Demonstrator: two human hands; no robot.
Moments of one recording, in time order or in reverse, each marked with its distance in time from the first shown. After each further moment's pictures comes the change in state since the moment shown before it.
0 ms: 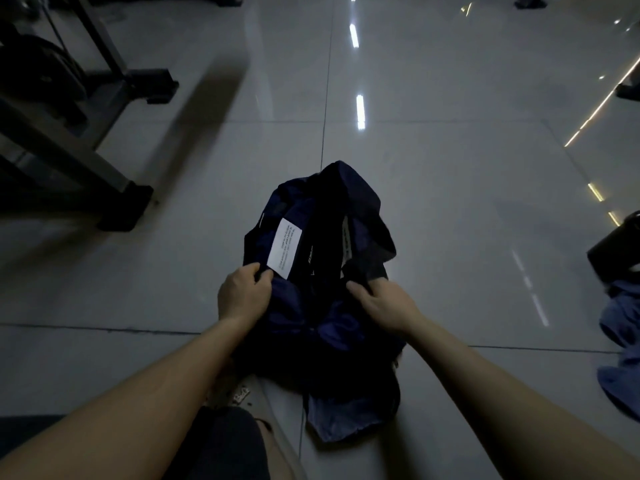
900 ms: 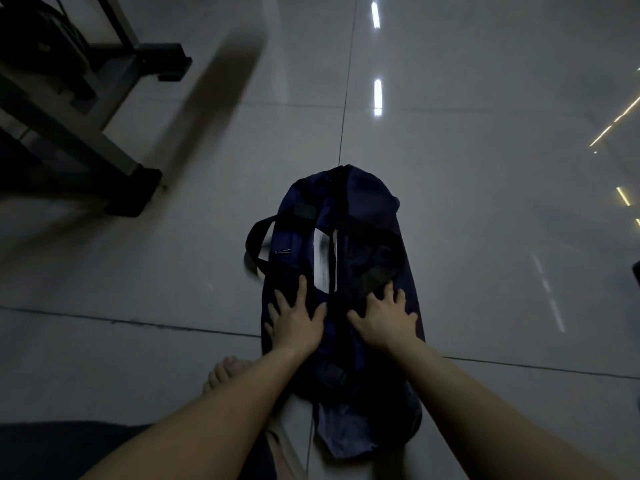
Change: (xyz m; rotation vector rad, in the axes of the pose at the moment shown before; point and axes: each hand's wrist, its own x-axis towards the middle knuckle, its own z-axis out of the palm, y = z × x) left_hand -0.026 -0.008 0.087 0.142 -0.393 -0.174; right_hand 0.034 -0.003 0.059 -0.282 -0.154 0.170
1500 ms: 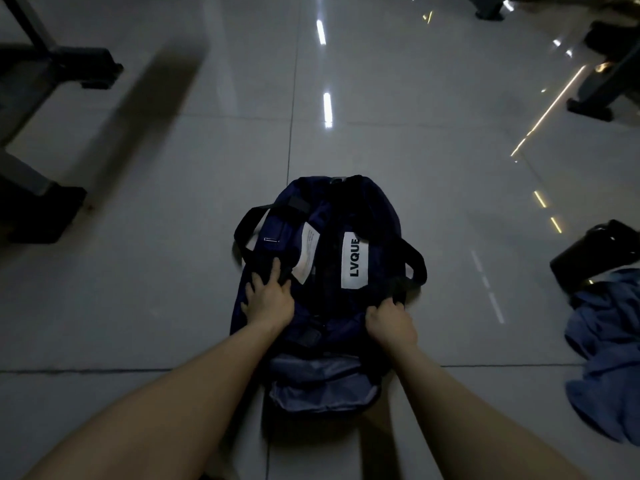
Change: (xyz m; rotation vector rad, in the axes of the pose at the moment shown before) left_hand 0.068 0.062 -0.004 -0.006 0.067 0.097; right_hand 0.020 0.074 -0.027 0.401 0.192 0.355
